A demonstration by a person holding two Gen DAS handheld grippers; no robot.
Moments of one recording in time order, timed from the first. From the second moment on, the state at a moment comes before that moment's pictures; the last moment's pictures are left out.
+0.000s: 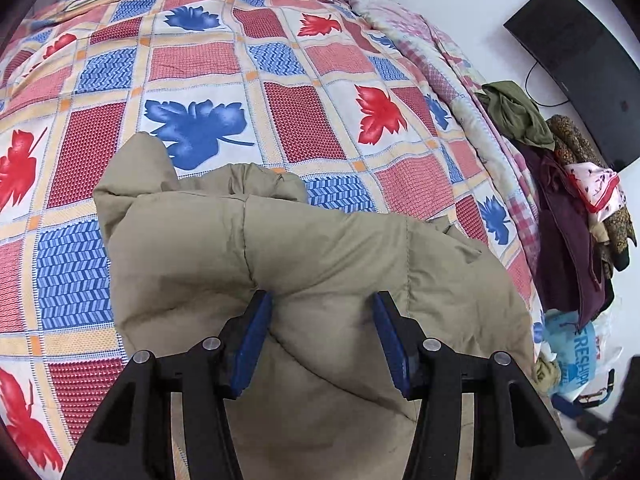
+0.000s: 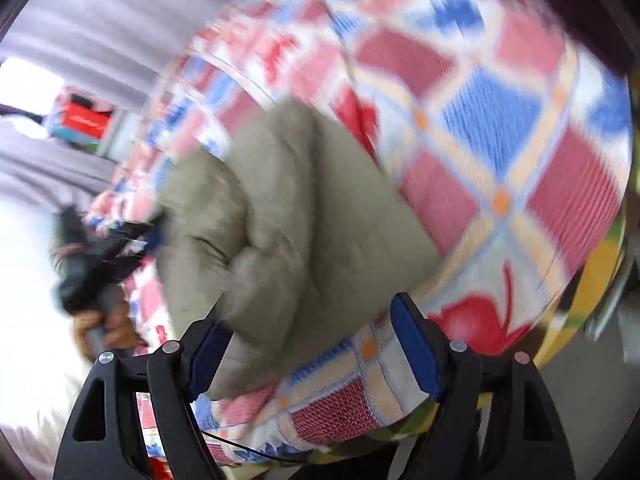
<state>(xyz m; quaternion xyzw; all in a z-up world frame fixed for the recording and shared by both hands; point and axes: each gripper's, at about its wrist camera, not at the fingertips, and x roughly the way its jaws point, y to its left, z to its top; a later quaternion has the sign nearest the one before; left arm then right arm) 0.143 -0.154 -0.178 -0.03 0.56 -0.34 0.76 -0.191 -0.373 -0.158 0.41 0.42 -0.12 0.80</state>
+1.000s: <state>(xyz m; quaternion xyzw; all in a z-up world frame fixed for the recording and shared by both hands) 0.119 -0.275 -0.204 0.03 0.54 -0.38 0.75 -0.140 -0.376 -0.243 0.27 0.57 -0.08 0.77</state>
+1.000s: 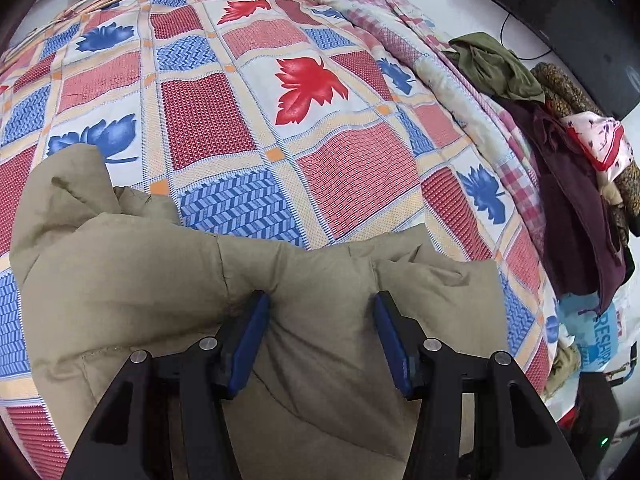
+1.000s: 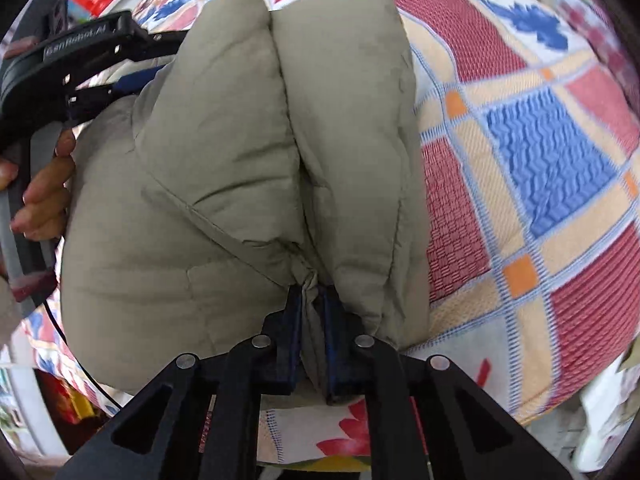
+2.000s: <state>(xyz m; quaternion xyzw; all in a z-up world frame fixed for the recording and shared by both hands) 0.120 -0.262 -0.203 0.05 0.53 -0.35 0.77 -0.040 -0.480 -0.220 0.34 0.53 -0.14 0.77</state>
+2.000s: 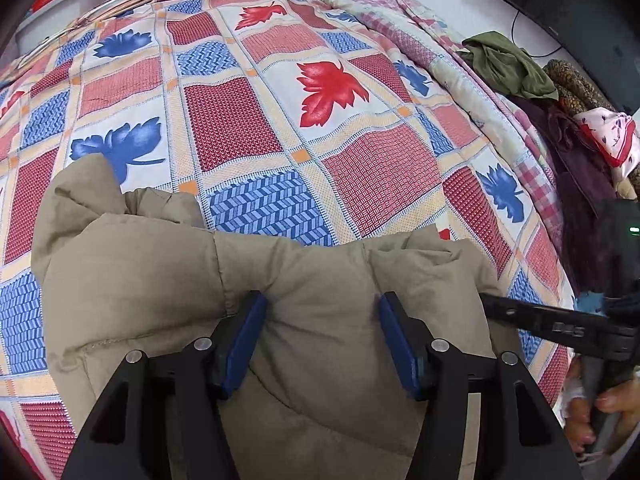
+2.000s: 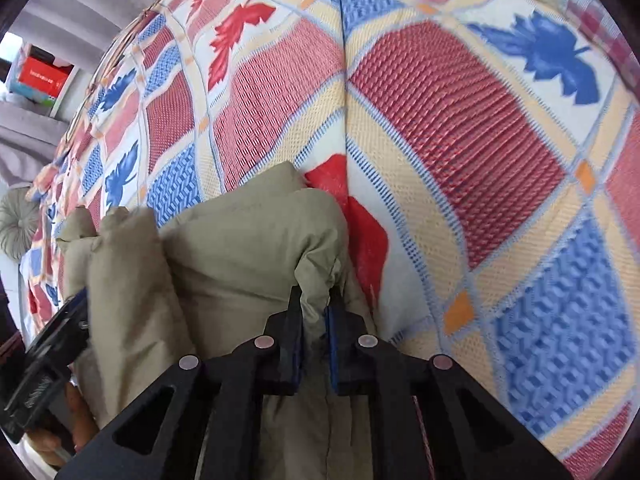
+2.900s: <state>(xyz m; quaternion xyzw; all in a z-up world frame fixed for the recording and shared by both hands) 0.099 -0.154 -0.149 0.03 0.56 -0.27 0.78 -0.062 -0.399 -0.214 0.30 0.55 -0.09 0.77</state>
